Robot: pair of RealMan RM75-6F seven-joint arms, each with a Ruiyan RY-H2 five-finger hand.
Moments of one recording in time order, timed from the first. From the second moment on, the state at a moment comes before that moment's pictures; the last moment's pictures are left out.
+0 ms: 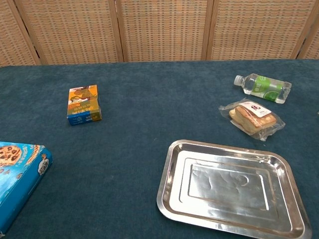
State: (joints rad) left arm -0.10 -1.12 -0.05 -1.64 1.50 1.49 0.15; right arm 0.11 -1.12 0.06 -1.64 -1.49 1.41 -0.15
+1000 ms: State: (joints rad) left arm -0.10 -1.13 -0.06 -1.63 1.46 1.48 0.16; right arm 0.42 -1.13 0.10 -1.69 -1.42 0.97 -0.19
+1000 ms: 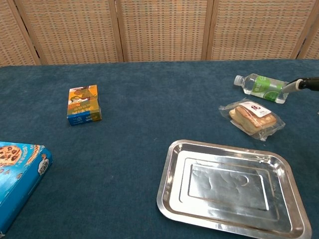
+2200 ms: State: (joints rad) left arm -0.11 -1.14 -0.08 -1.62 1.41 1.46 0.17; right arm 0.70 -1.21 0.14 -1.57 -1.33 0.69 -0.15
